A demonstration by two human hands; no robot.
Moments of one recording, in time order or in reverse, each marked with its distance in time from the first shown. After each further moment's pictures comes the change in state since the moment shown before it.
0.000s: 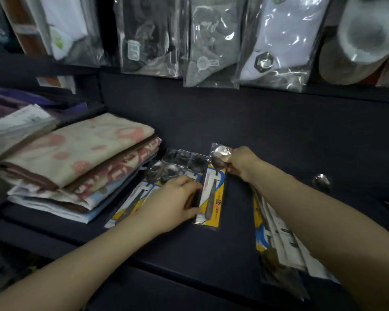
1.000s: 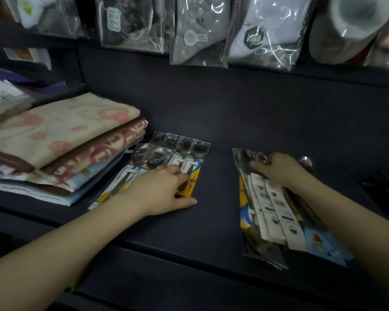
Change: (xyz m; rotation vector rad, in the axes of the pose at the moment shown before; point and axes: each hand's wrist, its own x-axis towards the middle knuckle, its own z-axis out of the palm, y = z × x) left_hand 0.002 0.005 0.002 0.224 -0.192 0.019; right_hand -0.068 0.035 -0.096 -0.997 0.041 -0.079
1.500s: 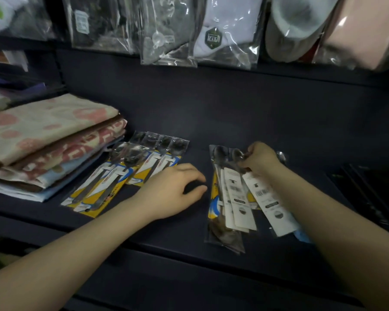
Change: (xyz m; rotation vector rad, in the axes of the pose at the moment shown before) left_hand 0.008 0.070 -0.002 -0.365 0.275 0.187; right_hand 0.010 0.022 -0.005 0.352 0.125 0.155
